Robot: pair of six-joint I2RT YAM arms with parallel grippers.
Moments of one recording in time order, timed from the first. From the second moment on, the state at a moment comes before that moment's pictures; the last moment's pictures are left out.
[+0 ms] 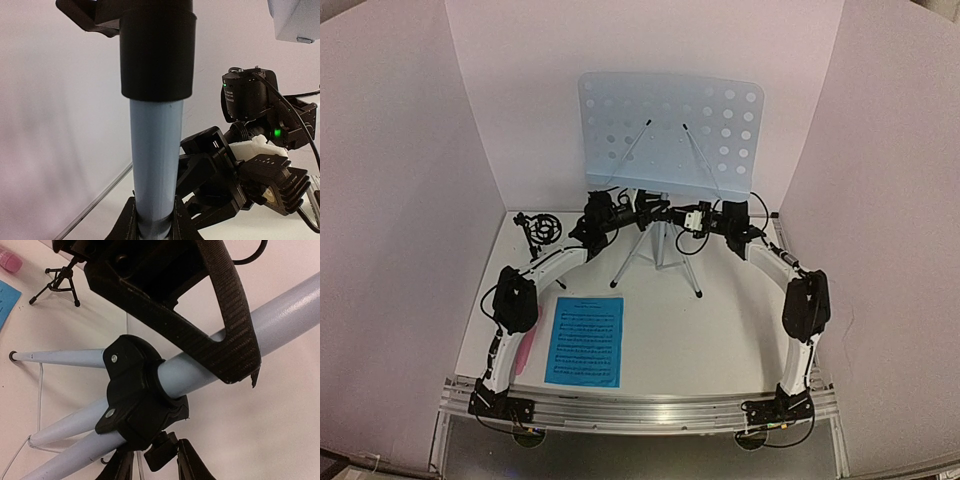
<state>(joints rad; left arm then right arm) -0.65 2.33 2.09 0.40 0.57 -0.10 0.35 2.02 1.68 0.08 -0.67 -1.11</state>
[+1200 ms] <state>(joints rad) -0.64 2.32 2.09 0.39 0.58 -0.08 0.35 2.06 1.87 -0.21 -0.72 -1.05</state>
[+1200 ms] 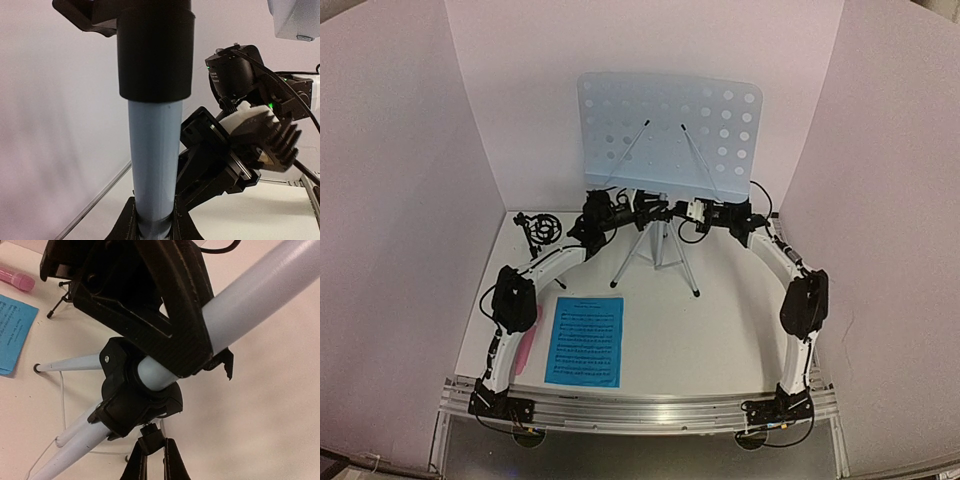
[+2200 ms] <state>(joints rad) -0.64 2.31 2.11 0.30 0.58 -0.04 0.34 2.19 2.01 -0.55 -1.19 -0.30</state>
